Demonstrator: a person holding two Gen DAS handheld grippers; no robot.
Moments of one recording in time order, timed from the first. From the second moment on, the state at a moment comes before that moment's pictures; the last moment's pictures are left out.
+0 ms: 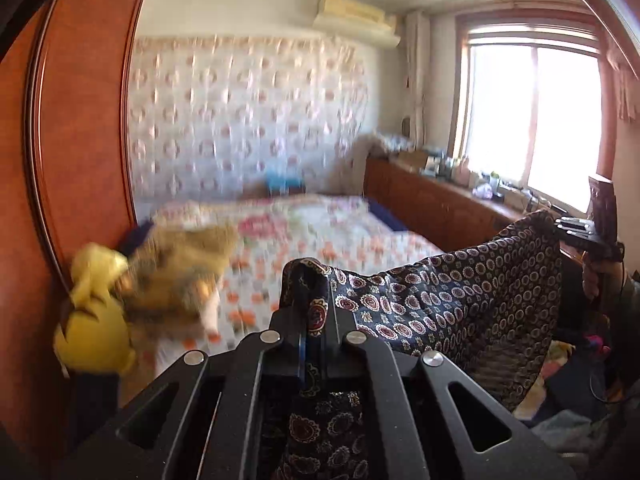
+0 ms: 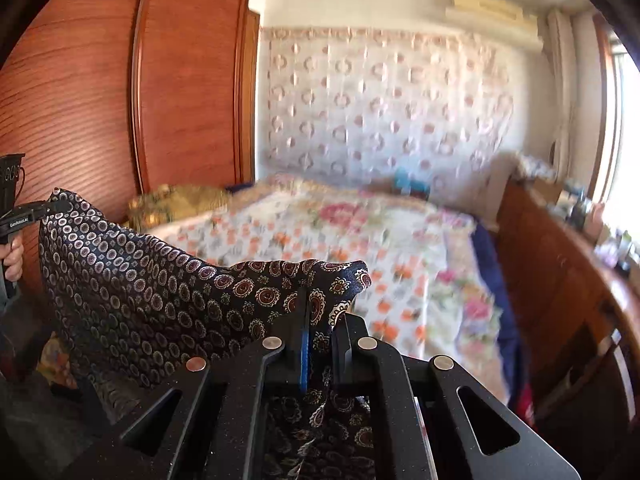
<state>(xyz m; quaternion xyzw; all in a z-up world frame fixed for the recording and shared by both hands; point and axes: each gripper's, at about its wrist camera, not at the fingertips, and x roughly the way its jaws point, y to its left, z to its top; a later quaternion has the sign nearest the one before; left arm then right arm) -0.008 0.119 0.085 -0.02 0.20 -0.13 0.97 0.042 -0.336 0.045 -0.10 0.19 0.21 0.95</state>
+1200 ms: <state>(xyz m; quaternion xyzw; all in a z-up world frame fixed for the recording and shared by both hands) 0.245 0.094 -0.002 0.02 0.32 -0.10 0.94 0.326 -0.290 -0.020 -0.11 0.35 0.05 0.93</state>
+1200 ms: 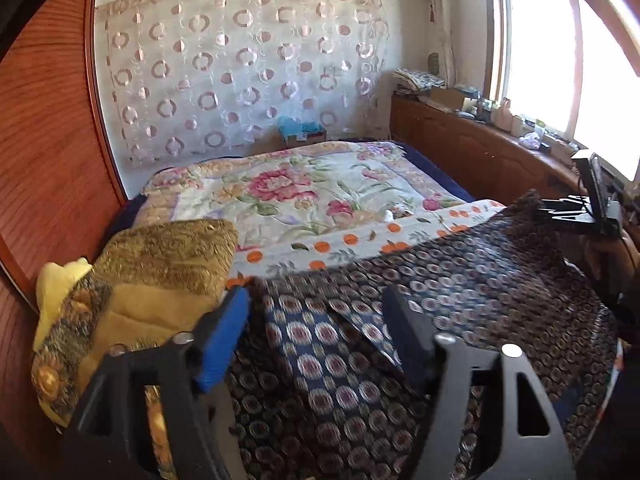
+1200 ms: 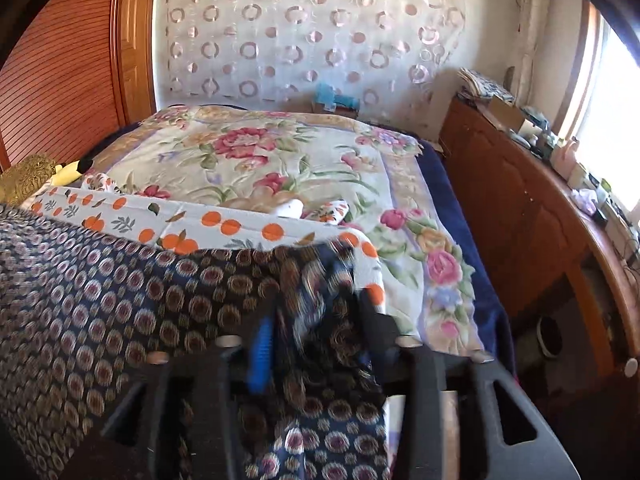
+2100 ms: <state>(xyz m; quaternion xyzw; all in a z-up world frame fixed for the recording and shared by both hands) 0.192 0.067 -0.100 0.03 0.43 -0.09 0.90 0.175 -0.349 -0.069 -0.05 0.39 0.11 0.91</state>
